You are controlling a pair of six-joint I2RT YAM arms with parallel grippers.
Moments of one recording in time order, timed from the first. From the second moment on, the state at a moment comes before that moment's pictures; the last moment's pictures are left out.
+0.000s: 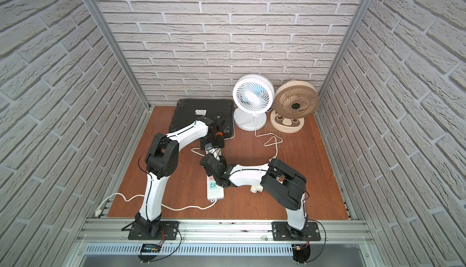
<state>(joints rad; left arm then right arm) -0.47 2.22 1.78 -1.02 -0.05 -0.69 0.99 1.88 1.08 0.05 0.49 0.43</state>
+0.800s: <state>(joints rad) -0.47 2.23 1.79 -1.03 -0.05 -0.69 0.95 1.84 1.06 0.03 0.37 0.50</state>
